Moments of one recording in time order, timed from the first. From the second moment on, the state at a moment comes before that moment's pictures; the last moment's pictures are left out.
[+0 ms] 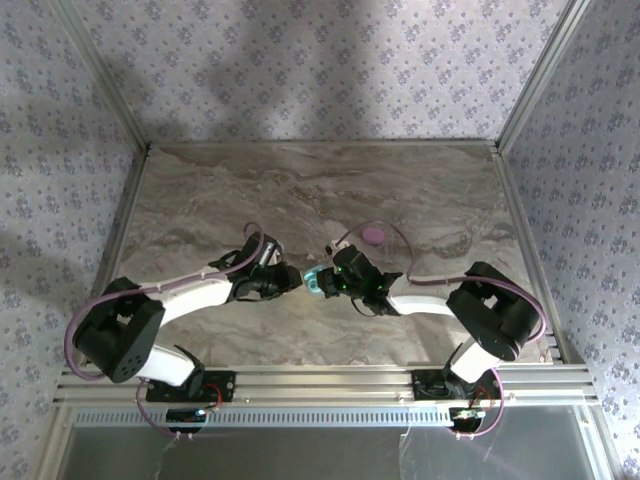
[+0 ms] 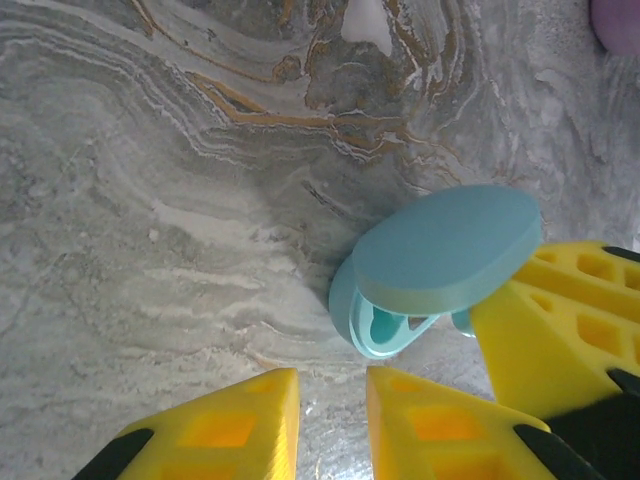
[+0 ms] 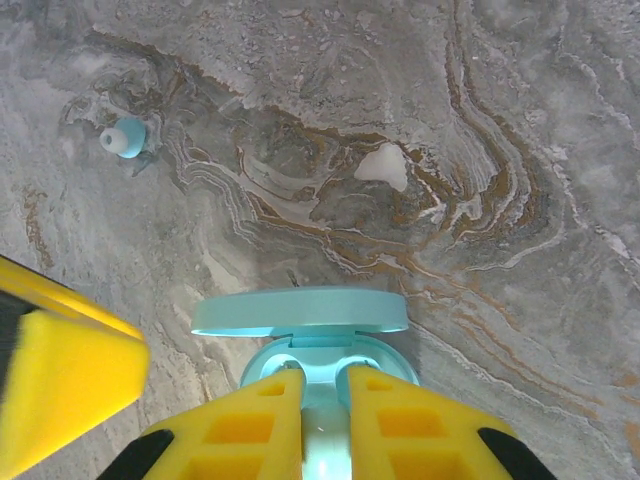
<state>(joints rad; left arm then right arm) -0.66 1.43 0.64 -0.13 0.30 -0.96 0.87 1.59 0.65 0.27 0.02 0.53</state>
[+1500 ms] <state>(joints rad) -0.66 1.47 0.69 -0.14 0.30 -0.91 0.87 1.64 0.62 0.37 0.04 0.53</state>
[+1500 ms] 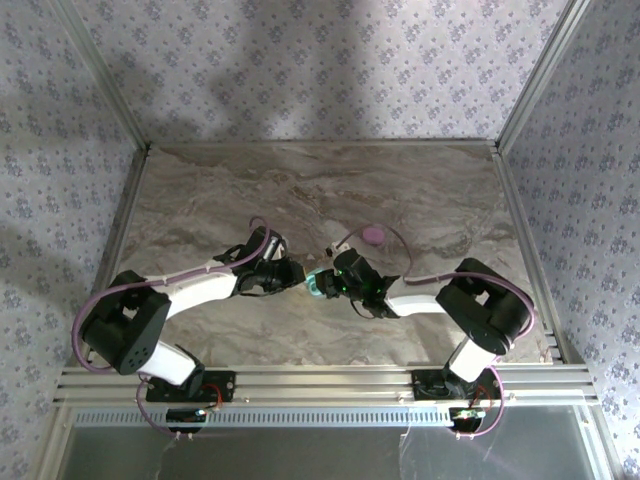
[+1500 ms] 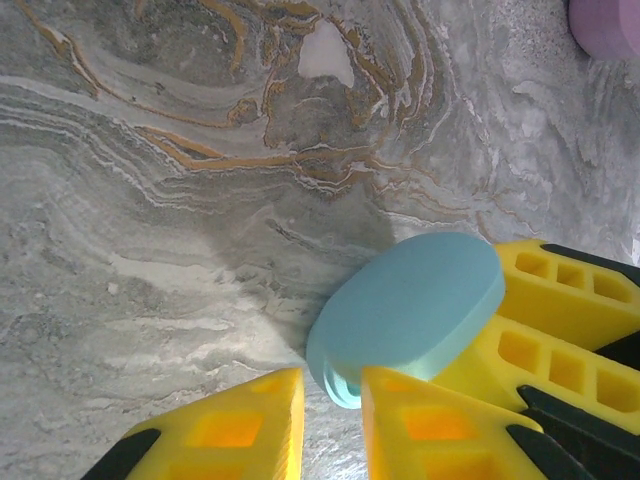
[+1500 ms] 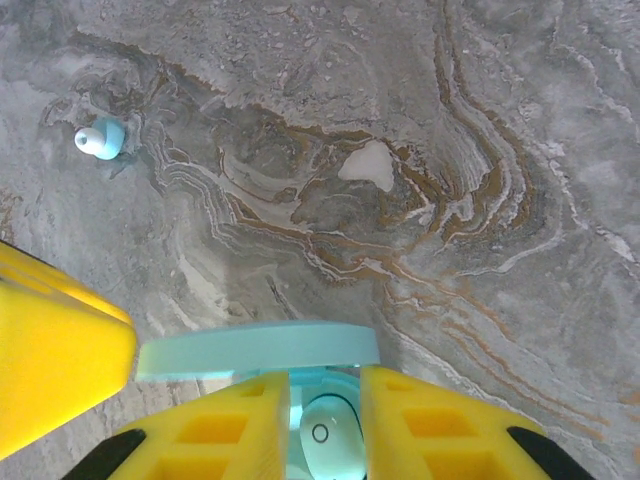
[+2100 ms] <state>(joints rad) -0.66 1.39 0.69 -0.21 0.28 -0.90 0.91 1.48 0.60 0.24 0.10 0.53</state>
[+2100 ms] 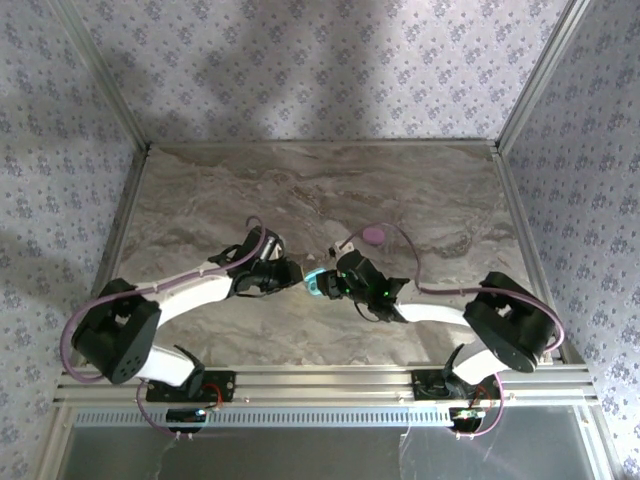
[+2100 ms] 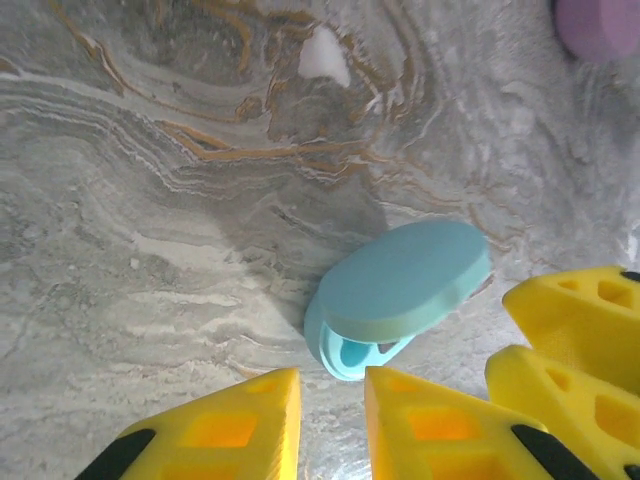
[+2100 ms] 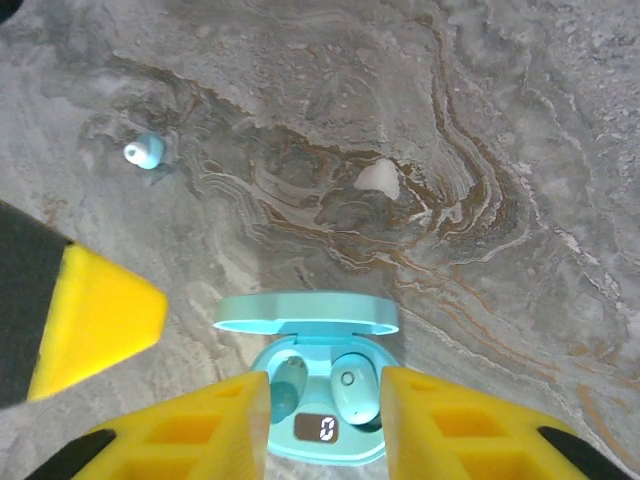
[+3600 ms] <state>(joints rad) -0.40 1.30 0.86 -0.70 0.16 -0.63 0.71 1.16 0.73 -0.37 -0.01 0.62</state>
